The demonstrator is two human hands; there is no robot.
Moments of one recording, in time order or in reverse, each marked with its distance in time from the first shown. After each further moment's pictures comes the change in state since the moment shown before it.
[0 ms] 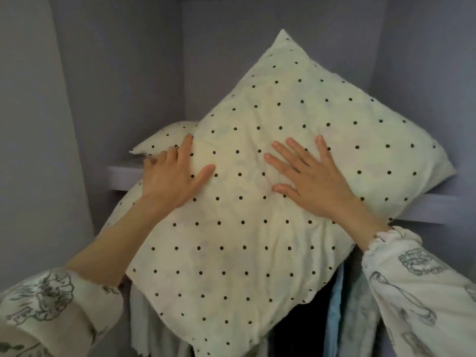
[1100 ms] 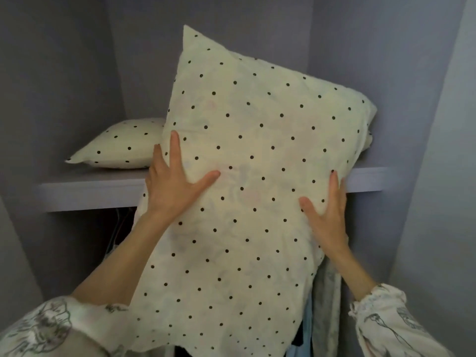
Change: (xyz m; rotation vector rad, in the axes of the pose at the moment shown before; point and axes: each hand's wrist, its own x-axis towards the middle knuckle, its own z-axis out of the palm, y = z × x) left_hand 0.006 0.039 0.039 -0.608 -0.106 -0.069; right_hand -0.109 -0.040 0.026 0.971 0.344 1.074
